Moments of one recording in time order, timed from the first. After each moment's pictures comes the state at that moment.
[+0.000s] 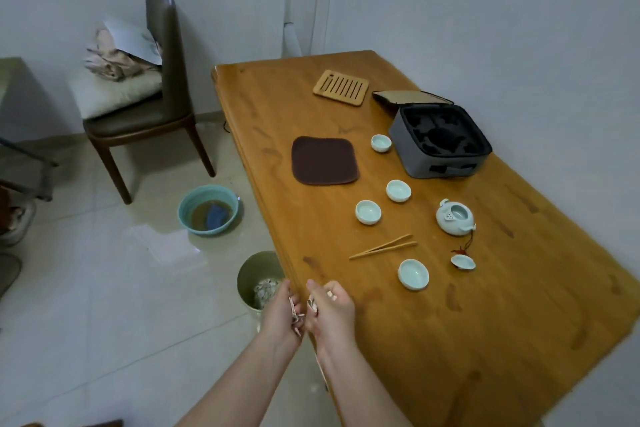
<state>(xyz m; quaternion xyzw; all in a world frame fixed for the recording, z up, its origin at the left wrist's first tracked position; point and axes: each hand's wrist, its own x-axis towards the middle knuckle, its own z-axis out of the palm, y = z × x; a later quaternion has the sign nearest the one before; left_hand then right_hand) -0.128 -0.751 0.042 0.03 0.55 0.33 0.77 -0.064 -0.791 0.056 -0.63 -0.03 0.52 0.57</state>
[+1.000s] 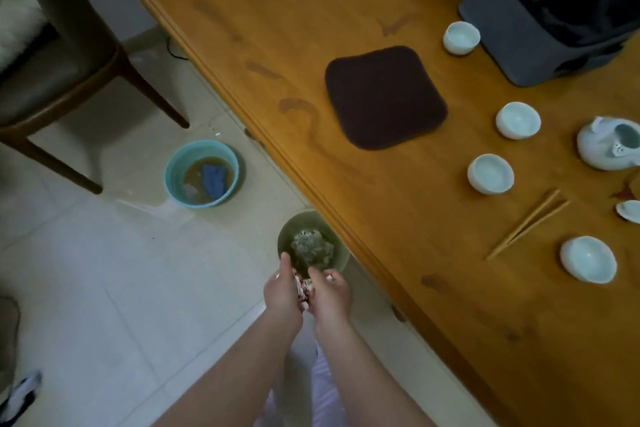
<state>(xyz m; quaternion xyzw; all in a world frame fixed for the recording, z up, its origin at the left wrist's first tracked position) -0.210 -0.532 -0.087 0.17 0.71 0.13 0.67 -0.168 -0.577 -0.090 -0.70 0.21 0.47 0.50</state>
